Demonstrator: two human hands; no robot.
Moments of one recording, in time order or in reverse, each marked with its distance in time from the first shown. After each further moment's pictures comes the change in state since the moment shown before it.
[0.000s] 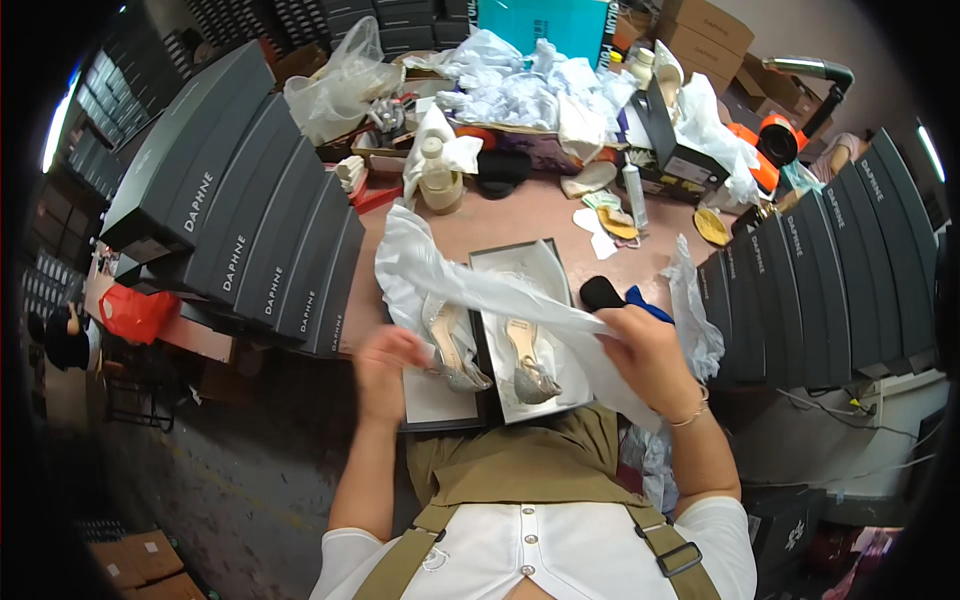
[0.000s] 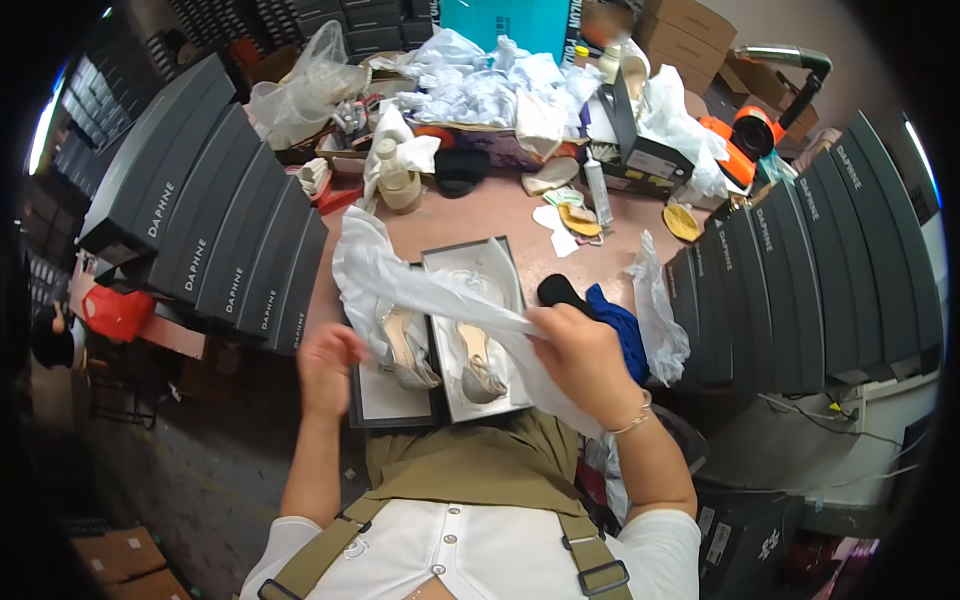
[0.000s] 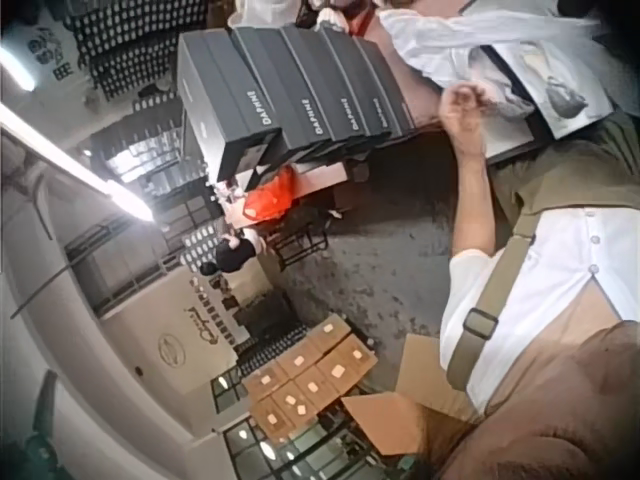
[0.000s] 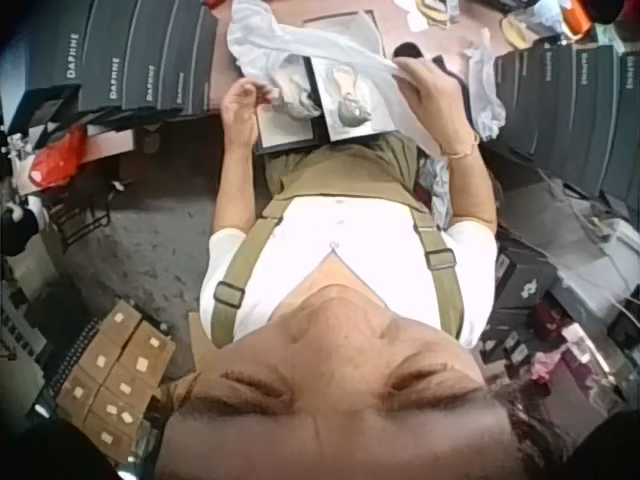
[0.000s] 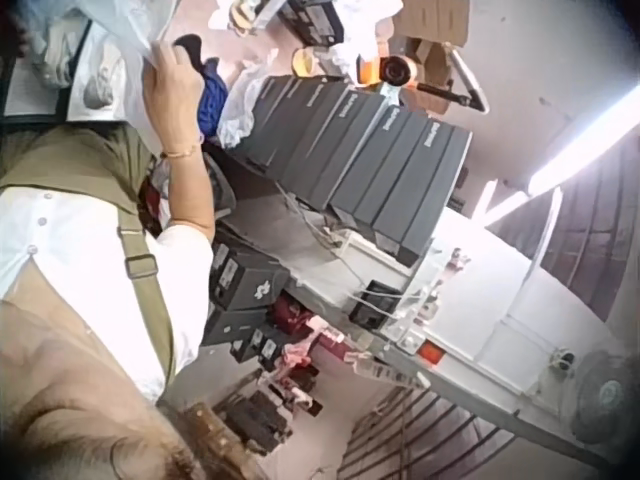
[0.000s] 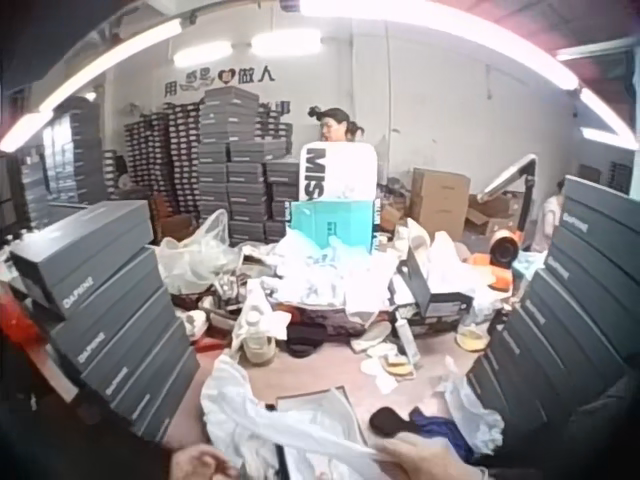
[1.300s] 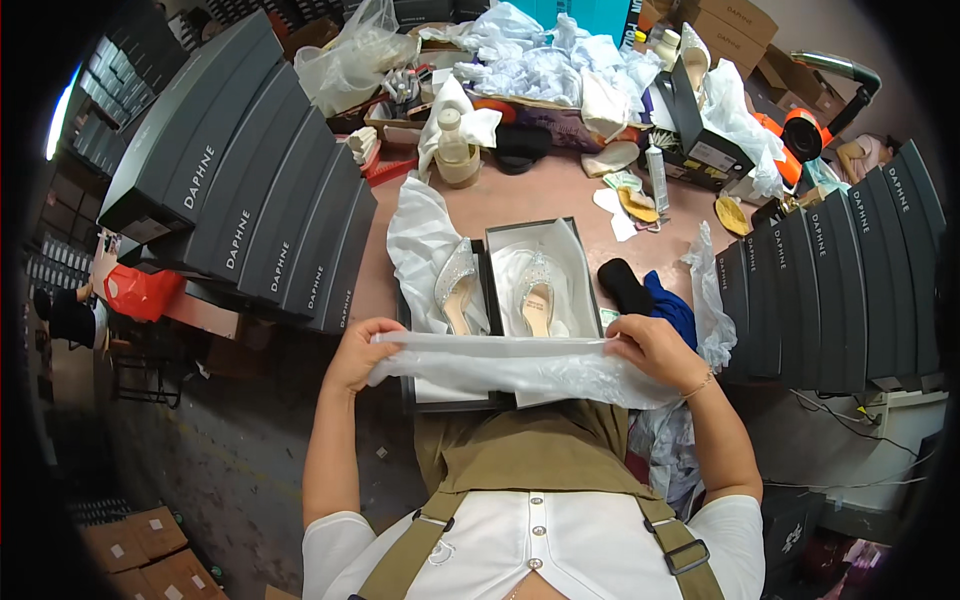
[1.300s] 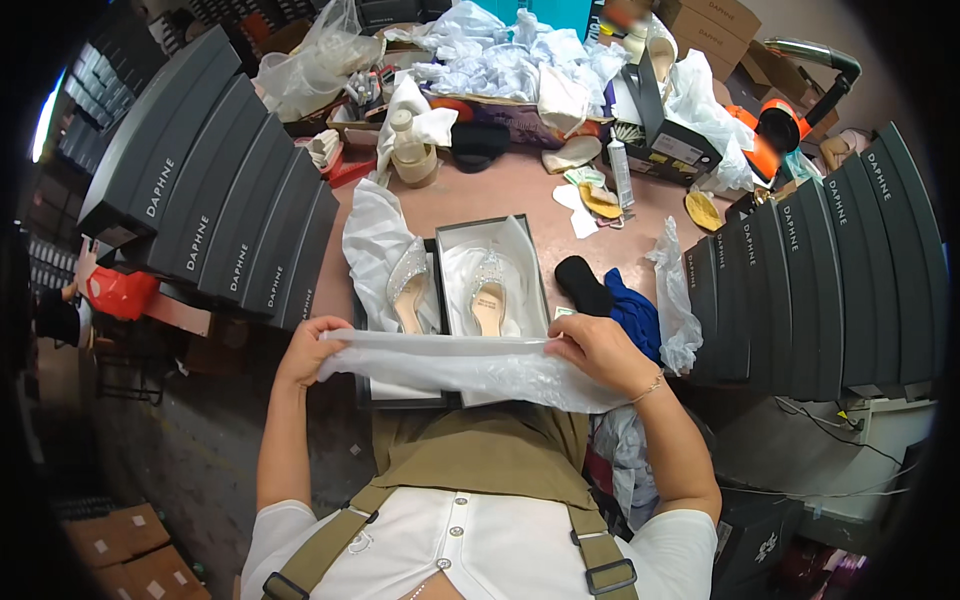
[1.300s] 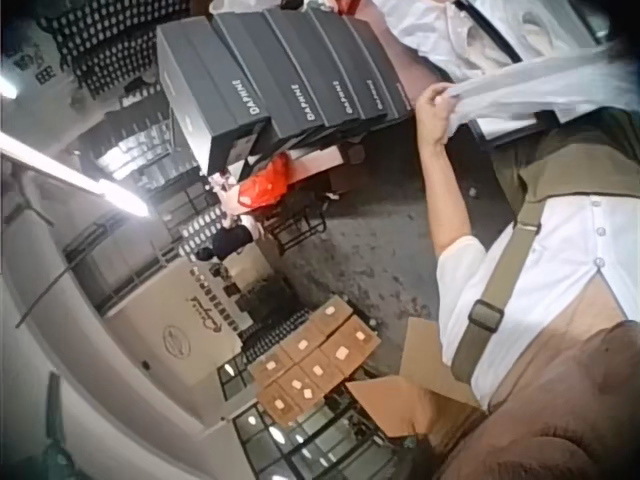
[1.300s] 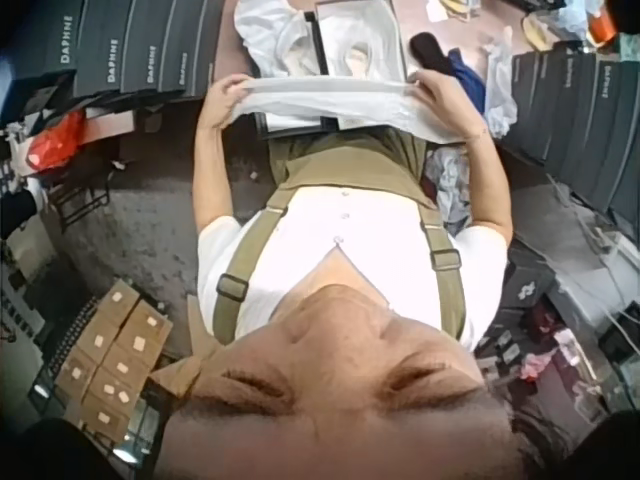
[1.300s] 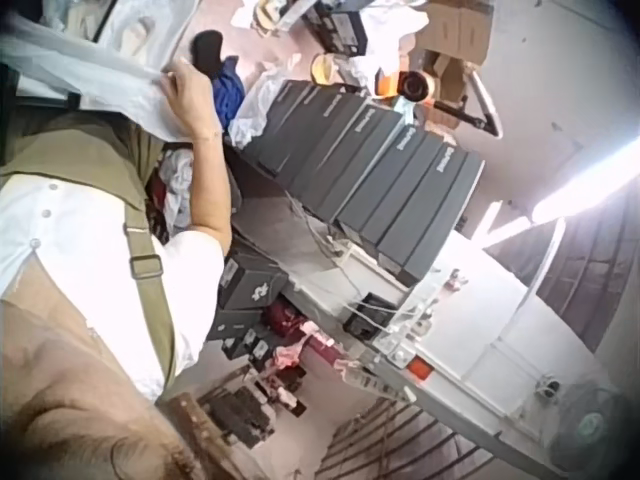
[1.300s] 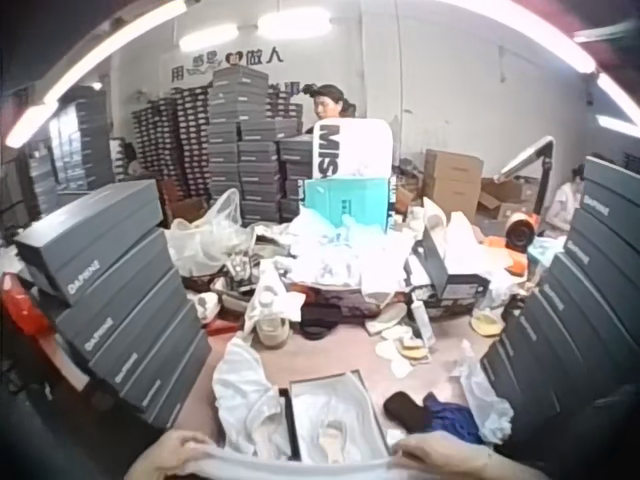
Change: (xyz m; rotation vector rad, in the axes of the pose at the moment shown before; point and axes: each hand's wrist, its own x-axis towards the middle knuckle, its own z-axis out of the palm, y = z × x) left_hand 0.013 -0.003 -0.088 0.324 -0.138 -0.481; right_hand -0.021 0.062 0.025 0.172 -0.437 0.066
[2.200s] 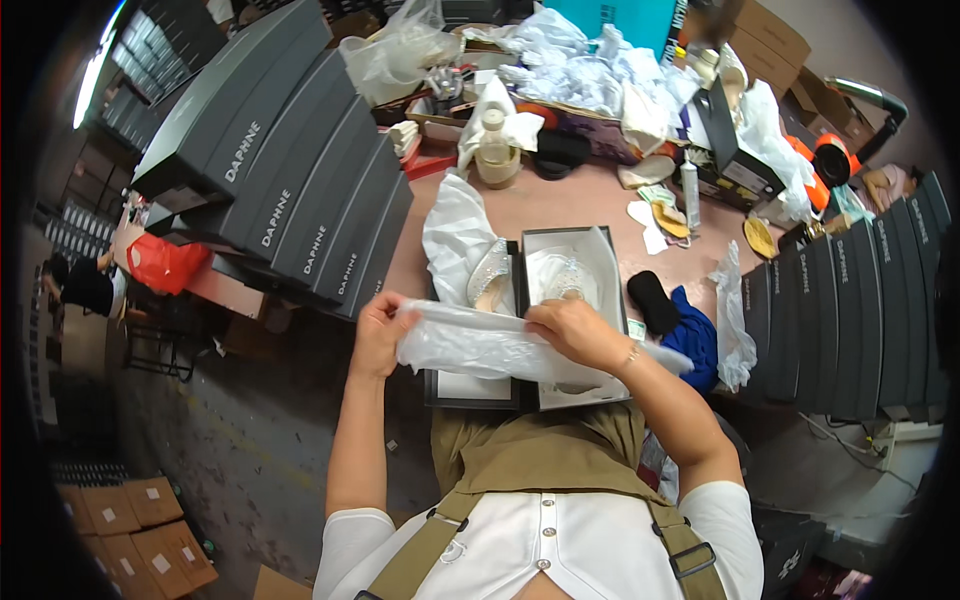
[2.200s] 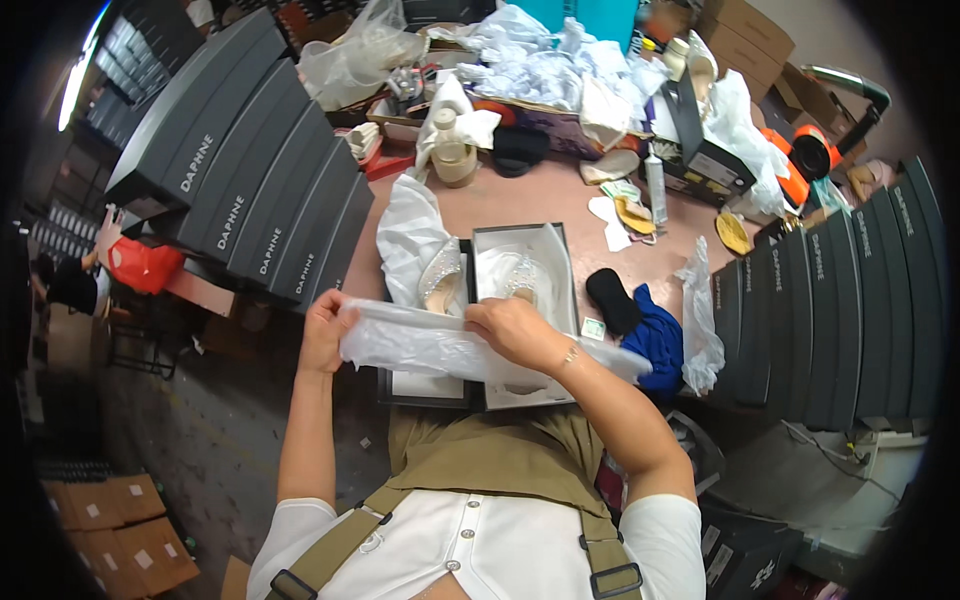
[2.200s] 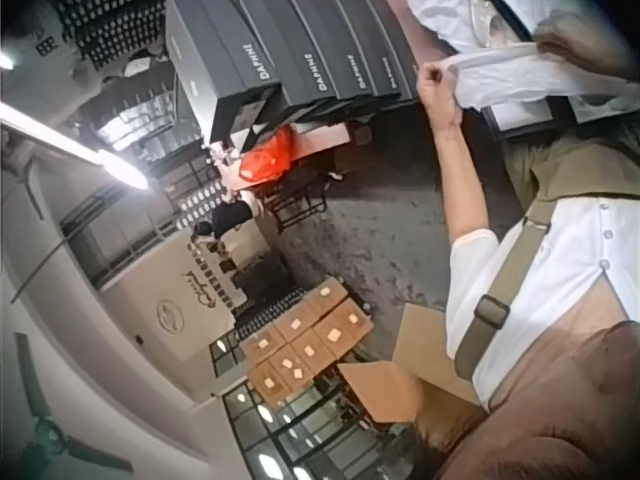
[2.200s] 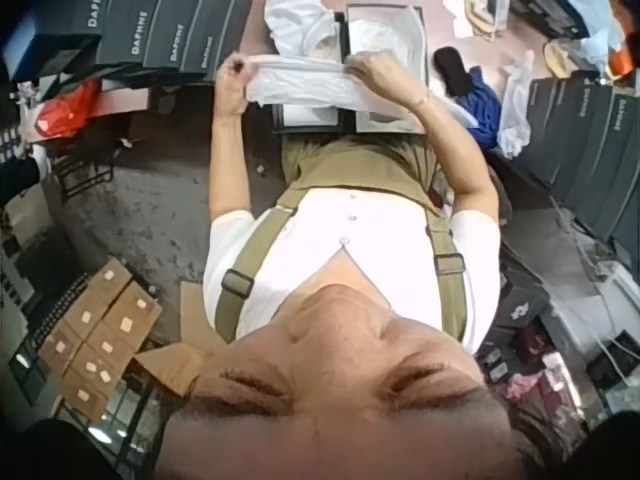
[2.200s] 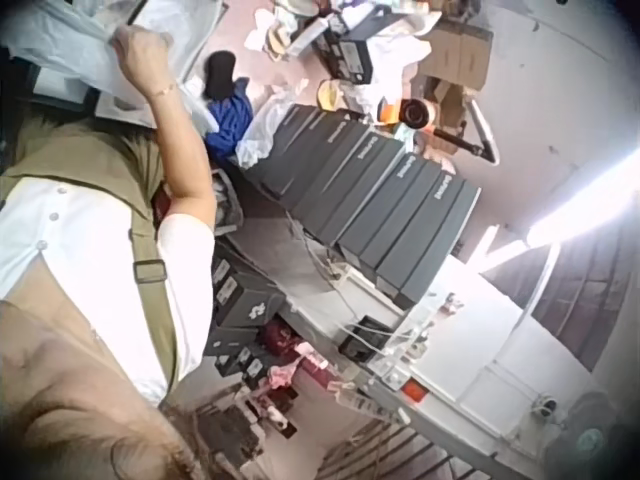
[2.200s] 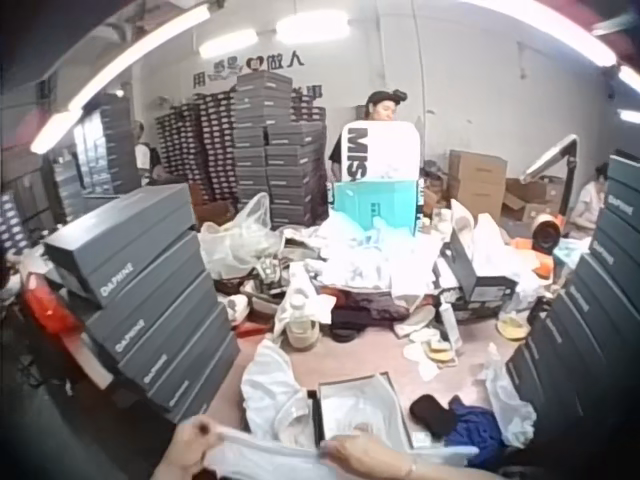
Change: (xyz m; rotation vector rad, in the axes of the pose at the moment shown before) left_hand 0.003 0.009 0.006 -0.385 0.074 0.354; right_hand 0.107 -0.031 0.079 -0.119 -0.051 -0.285
